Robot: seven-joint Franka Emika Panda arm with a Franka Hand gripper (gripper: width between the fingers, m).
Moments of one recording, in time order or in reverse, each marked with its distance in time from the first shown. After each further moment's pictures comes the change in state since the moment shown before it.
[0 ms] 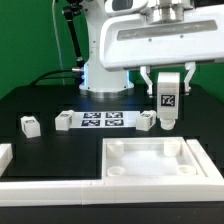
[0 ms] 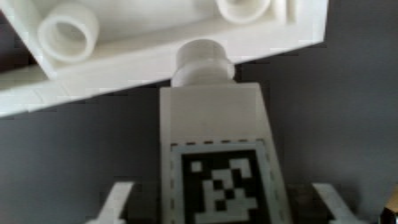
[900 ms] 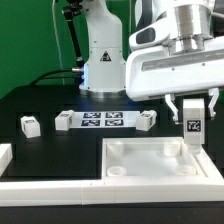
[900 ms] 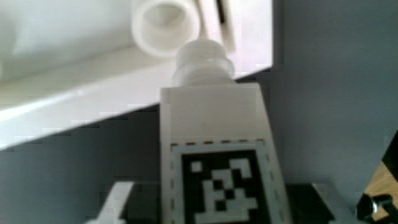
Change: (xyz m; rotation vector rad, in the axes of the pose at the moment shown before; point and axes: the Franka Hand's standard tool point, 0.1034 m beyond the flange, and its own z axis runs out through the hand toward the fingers) arm -0.040 -0.036 0.043 0.049 0.085 0.053
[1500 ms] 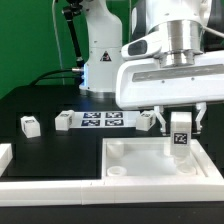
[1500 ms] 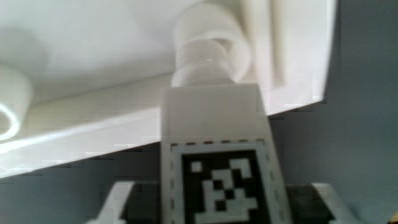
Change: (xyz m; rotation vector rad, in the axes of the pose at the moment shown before) arm -0.003 0.023 0.015 -0.038 -0.011 -0.036
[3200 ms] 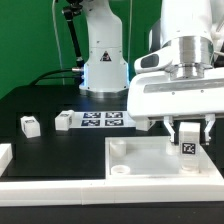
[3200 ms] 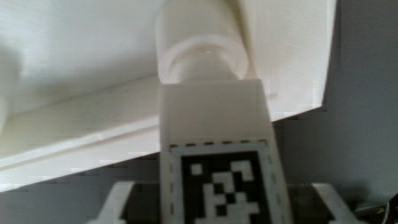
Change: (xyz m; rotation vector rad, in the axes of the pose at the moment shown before) arm -0.014 -0.012 0.016 -0.036 0.149 0.061
